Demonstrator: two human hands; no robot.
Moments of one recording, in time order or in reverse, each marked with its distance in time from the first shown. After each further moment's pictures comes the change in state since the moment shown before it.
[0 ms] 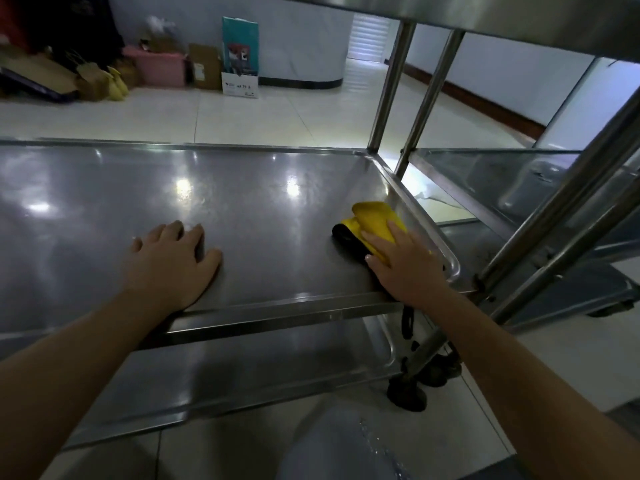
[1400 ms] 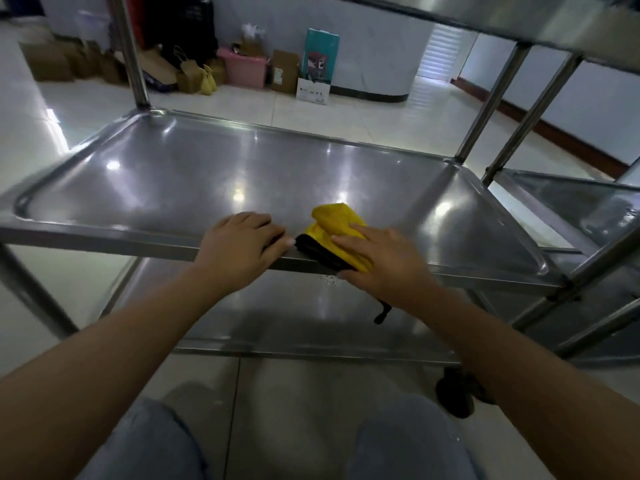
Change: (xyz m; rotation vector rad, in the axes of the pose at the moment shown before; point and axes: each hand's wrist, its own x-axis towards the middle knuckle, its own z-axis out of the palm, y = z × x) left_hand -0.061 -0.104 -0.018 -0.116 0.133 0.272; right_hand -0.035 -0.195 -0.006 0.000 0.036 -0.564
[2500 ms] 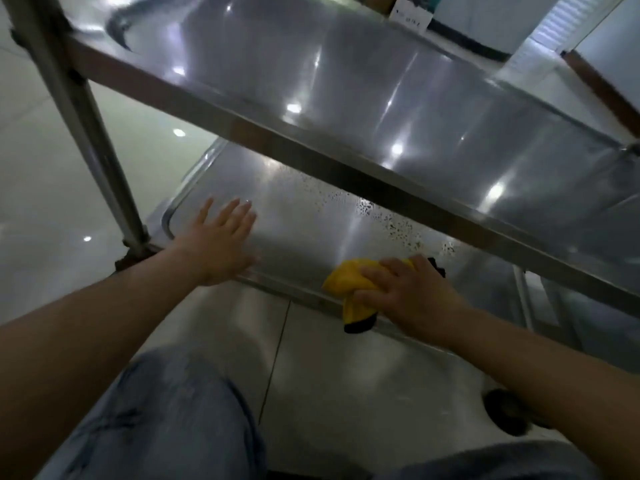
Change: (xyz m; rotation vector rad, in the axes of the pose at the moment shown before) left_hand -0.136 -0.180 0.154 0.331 -0.472 -0.232; right_hand 0.032 -0.089 0.147 -0.454 -0.276 -0.629
